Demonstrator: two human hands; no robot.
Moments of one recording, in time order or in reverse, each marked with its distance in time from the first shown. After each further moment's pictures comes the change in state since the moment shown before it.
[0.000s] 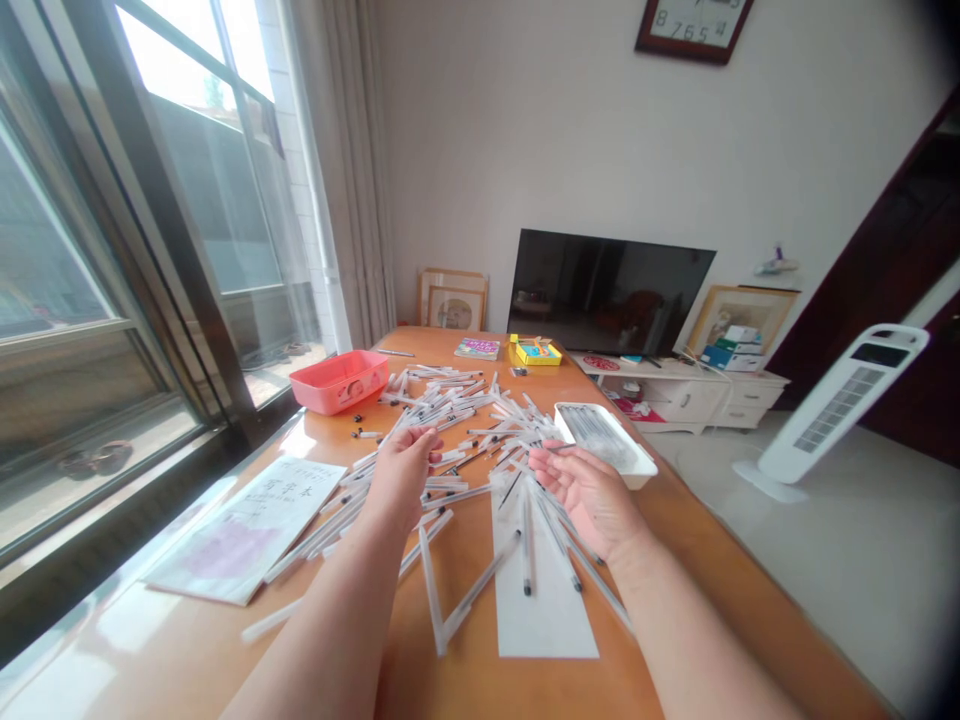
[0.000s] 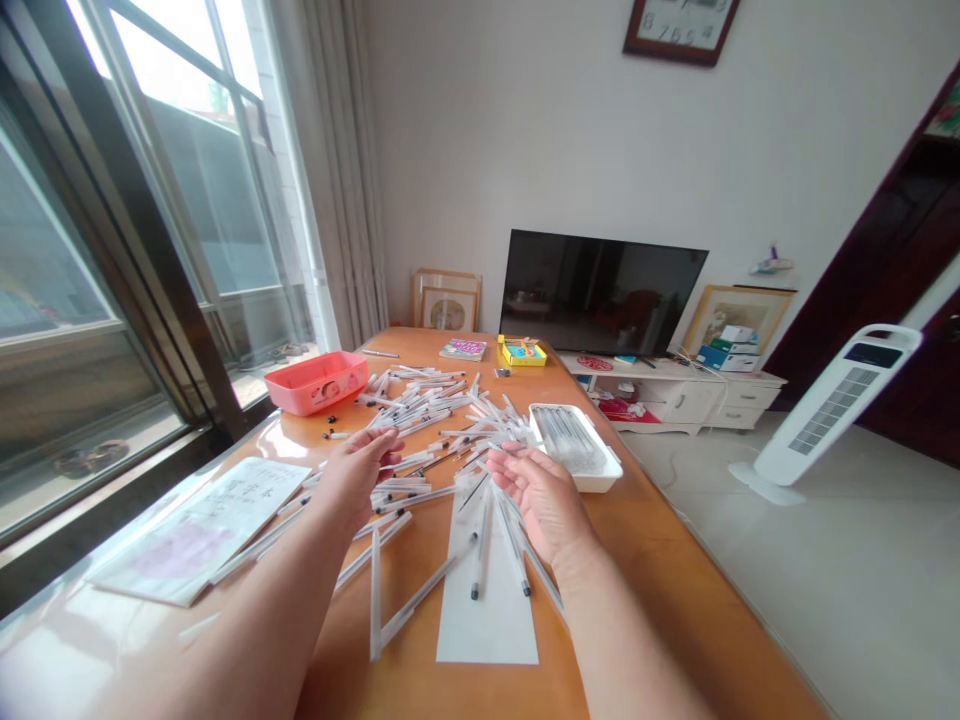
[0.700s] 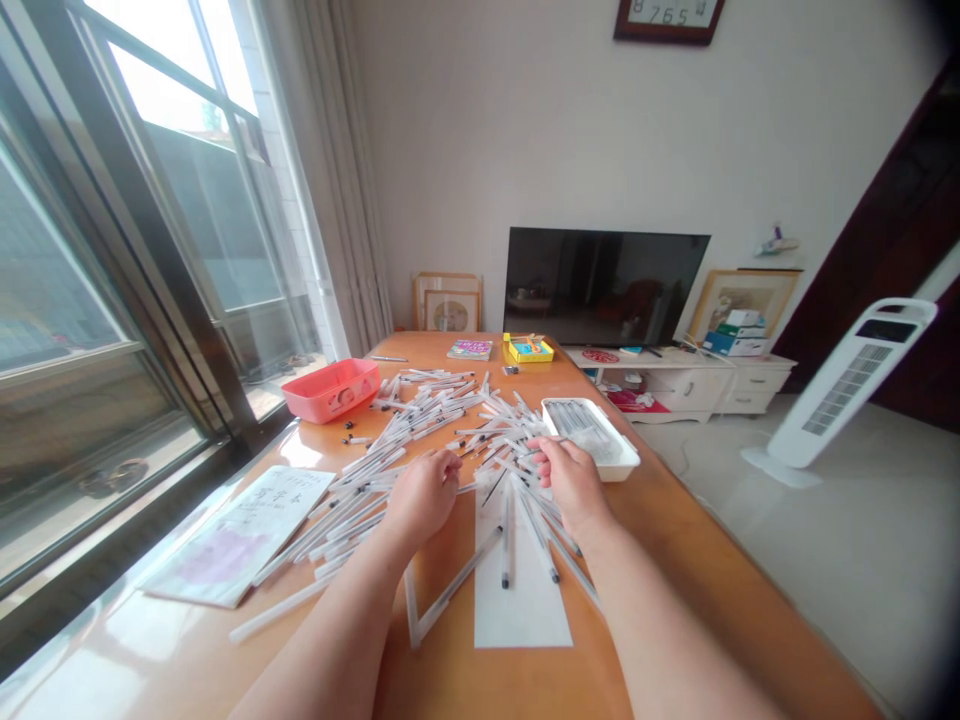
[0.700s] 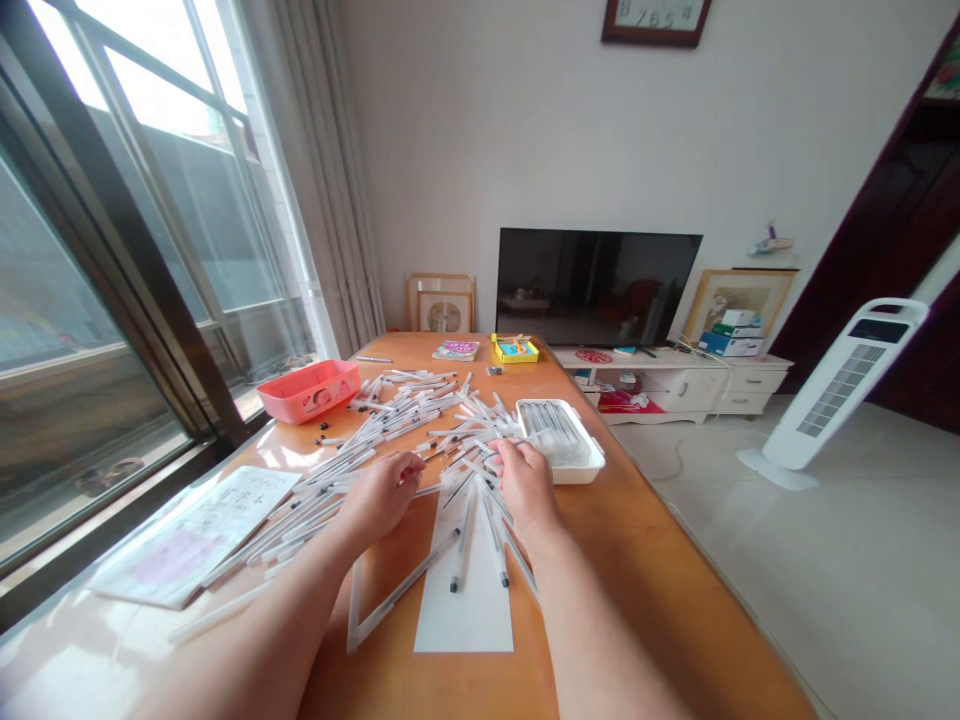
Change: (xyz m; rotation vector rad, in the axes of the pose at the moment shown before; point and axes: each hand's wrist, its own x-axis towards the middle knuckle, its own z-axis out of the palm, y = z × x) left_hand -0.014 -0.026 0.021 1.063 -0.301 0.553; right_hand 0.020 0.003 -0.009 -0.368 0.270 -0.162
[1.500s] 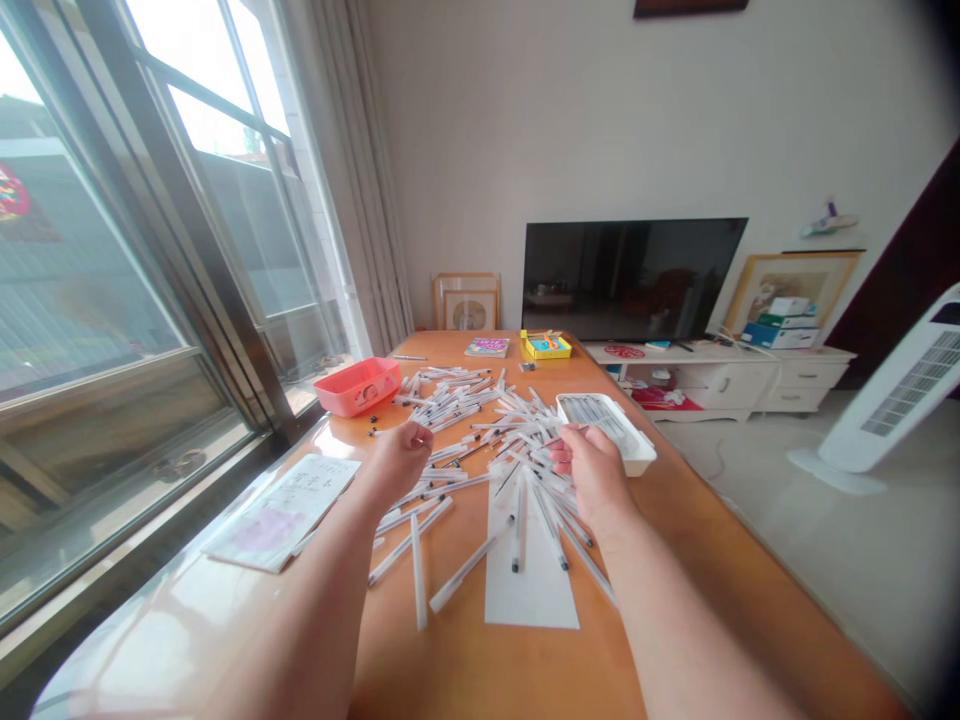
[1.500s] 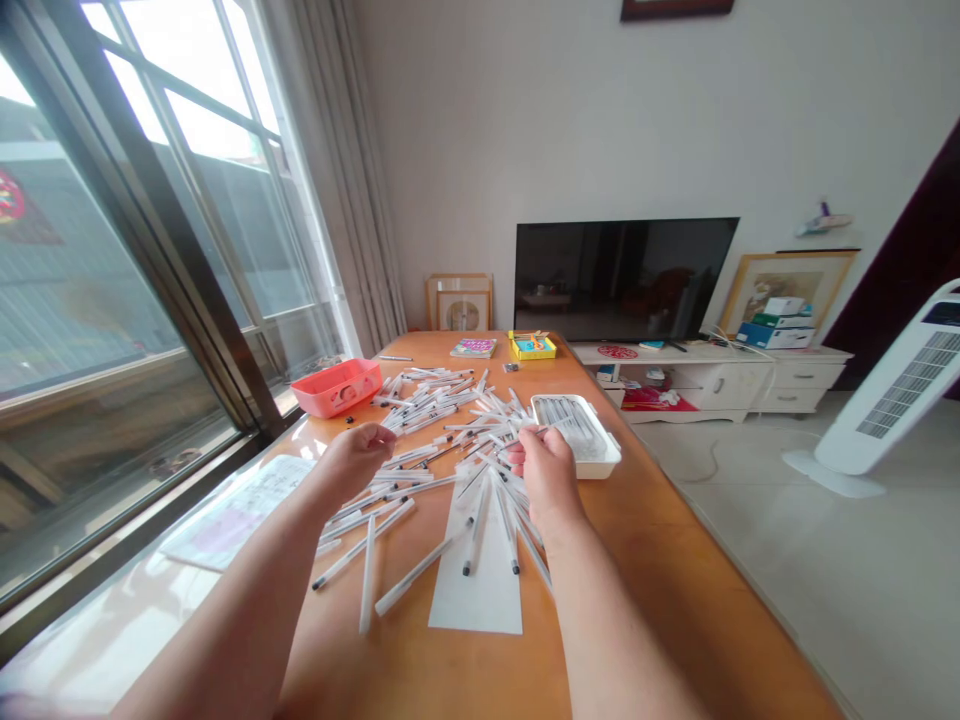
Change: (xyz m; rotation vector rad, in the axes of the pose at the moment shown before) left_hand 0.001 -0.016 -0.064 -0.077 0.079 -0.292; right_hand 0.002 -0.006 -0.010 0.144 0.046 0.028
